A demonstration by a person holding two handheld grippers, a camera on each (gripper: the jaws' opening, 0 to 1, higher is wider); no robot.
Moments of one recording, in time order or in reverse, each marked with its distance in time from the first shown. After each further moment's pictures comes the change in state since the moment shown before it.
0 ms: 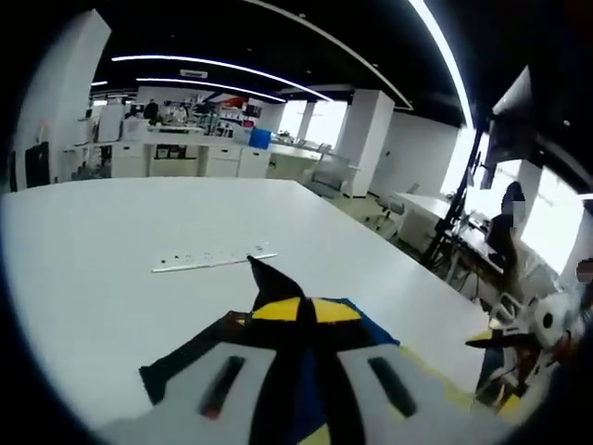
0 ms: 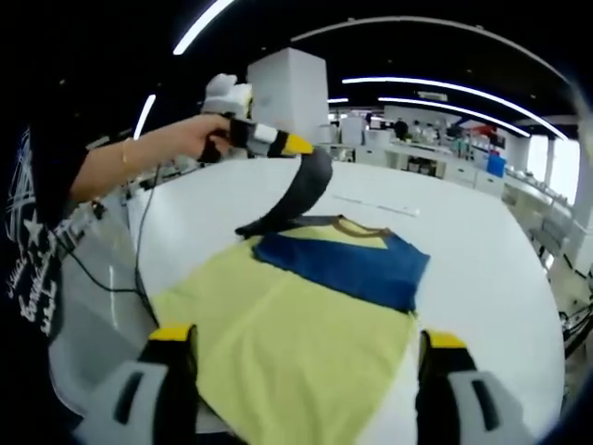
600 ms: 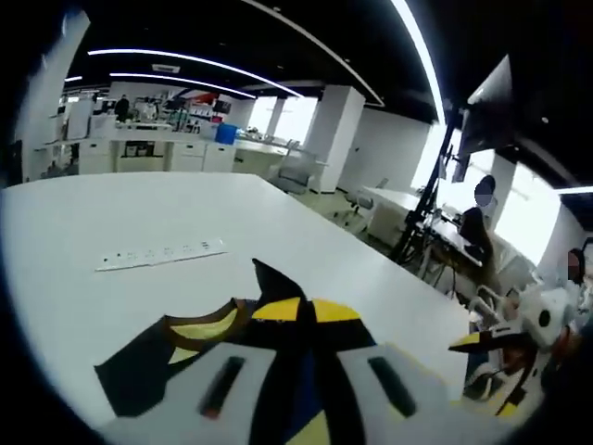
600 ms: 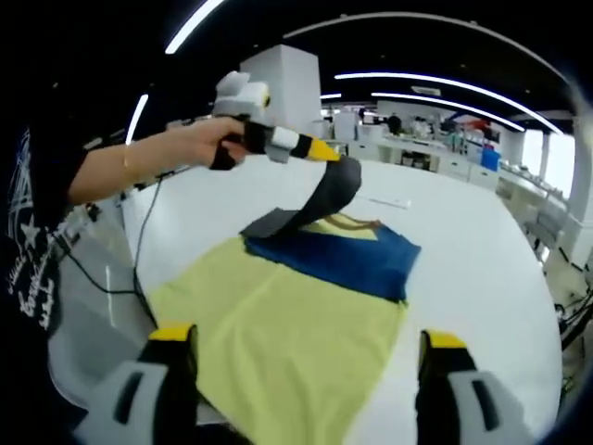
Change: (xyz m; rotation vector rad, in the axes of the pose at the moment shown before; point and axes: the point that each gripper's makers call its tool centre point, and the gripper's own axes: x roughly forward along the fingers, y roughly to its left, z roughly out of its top) left arm 0.041 -0.059 -0.014 0.000 0.009 -0.138; right arm -0.007 -0.010 -0.011 0.022 0.025 -0.023
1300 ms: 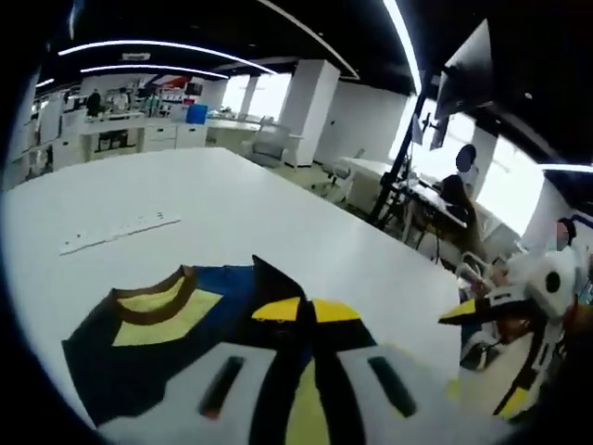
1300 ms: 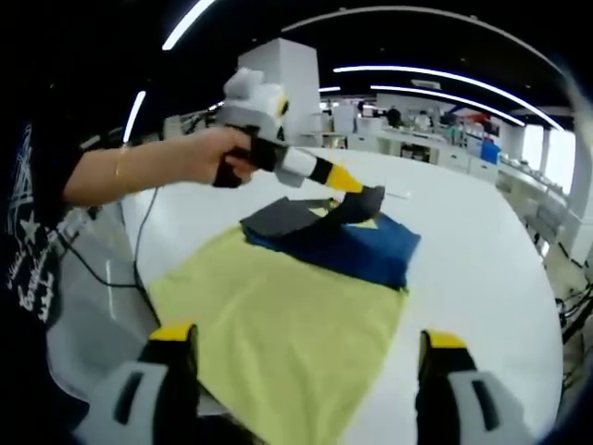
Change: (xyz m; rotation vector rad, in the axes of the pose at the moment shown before) left arm 0.030 -0.046 -0.070 0.083 0.154 -0.078; right arm -0.002 0.000 -0.011 0.009 0.032 -0.004
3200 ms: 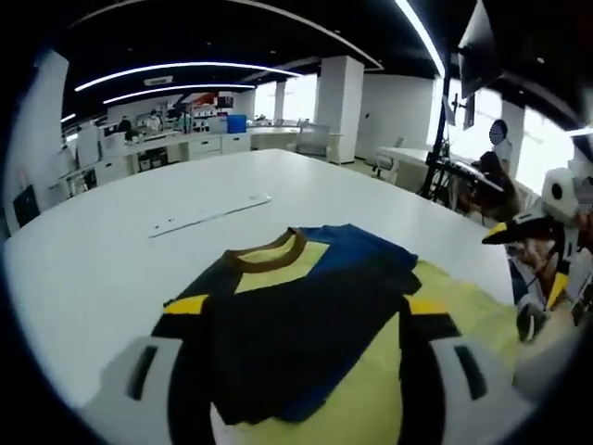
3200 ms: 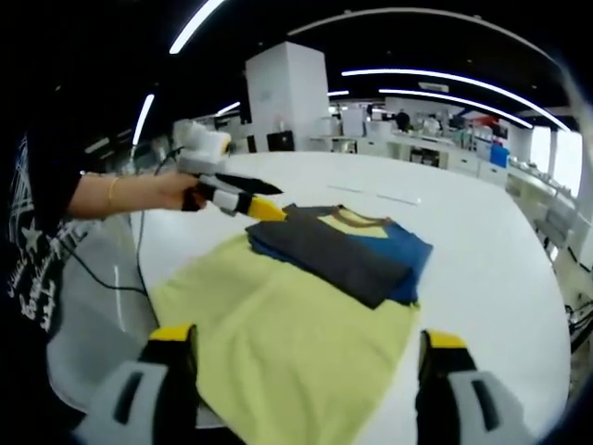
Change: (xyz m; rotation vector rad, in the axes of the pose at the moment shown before) left arm -0.110 0.106 -0.048 0.099 -0.043 0.230; right arm 0.017 0.005 0.013 -0.012 -0.022 0.057
